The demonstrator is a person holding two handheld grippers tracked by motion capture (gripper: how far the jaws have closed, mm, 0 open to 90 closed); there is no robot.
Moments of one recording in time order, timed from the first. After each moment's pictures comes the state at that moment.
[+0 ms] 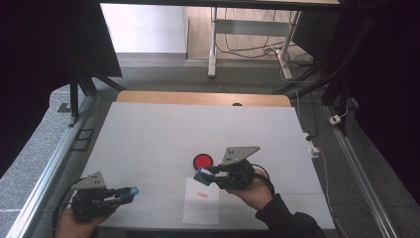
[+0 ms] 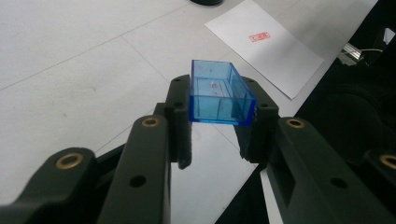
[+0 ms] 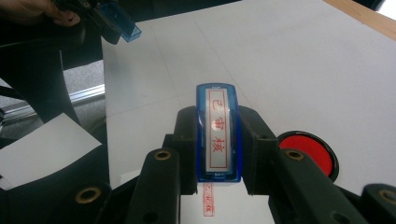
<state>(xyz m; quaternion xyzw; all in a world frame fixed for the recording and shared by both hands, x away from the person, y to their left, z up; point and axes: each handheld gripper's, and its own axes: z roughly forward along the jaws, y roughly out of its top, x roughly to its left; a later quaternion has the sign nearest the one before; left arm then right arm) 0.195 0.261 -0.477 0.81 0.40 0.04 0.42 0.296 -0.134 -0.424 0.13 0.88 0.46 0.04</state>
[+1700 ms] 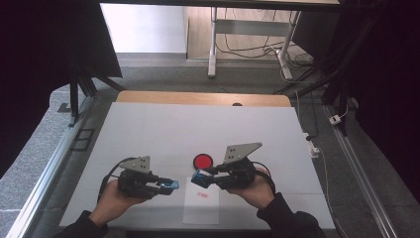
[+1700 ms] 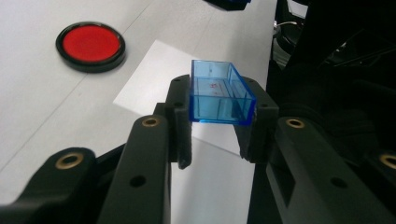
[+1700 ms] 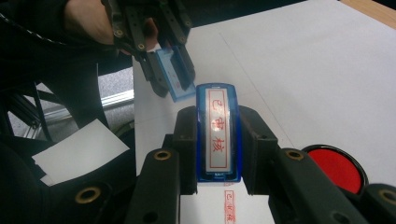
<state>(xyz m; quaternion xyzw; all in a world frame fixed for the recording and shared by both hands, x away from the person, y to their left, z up) 0.266 0.175 -0.465 0.87 0.20 -0.04 0.46 0.297 -0.136 -0.415 0.11 0.87 0.48 -0.01</state>
